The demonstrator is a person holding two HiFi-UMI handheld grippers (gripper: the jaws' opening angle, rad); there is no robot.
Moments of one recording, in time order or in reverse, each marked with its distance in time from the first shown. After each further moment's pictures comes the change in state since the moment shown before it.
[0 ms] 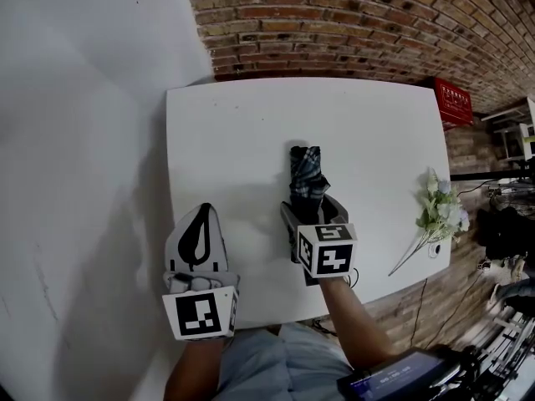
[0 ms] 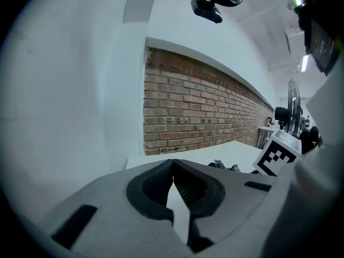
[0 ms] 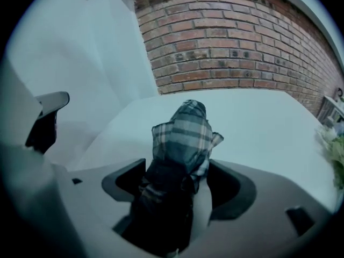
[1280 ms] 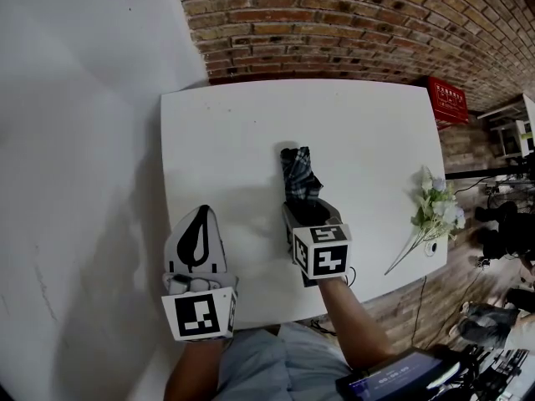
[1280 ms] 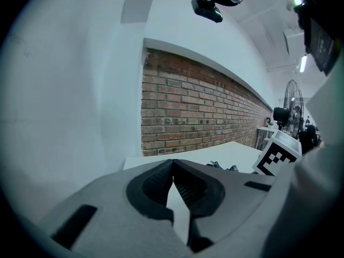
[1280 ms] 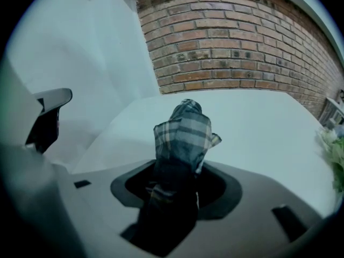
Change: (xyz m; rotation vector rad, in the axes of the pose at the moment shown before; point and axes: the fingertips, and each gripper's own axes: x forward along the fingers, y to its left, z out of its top) left arm 0.001 -0.010 0.002 0.003 -0.007 -0.010; right arm -0.003 -0.003 -0.002 -0.023 0.000 0.014
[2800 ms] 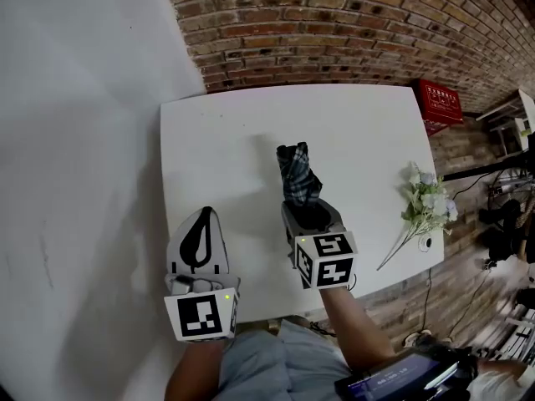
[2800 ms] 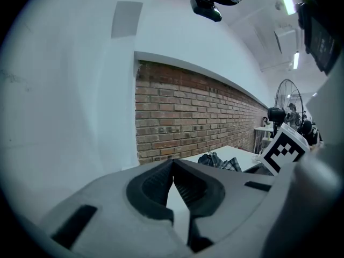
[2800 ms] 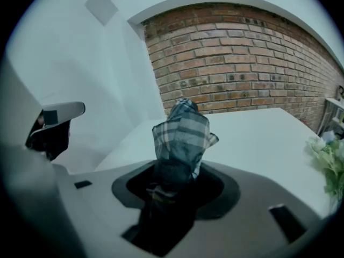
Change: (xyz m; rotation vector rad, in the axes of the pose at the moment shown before) left arm -0.026 -0.036 0.028 0.046 -0.058 -0.006; right arm -0.058 -0.001 0.026 -0.009 -0.207 0.042
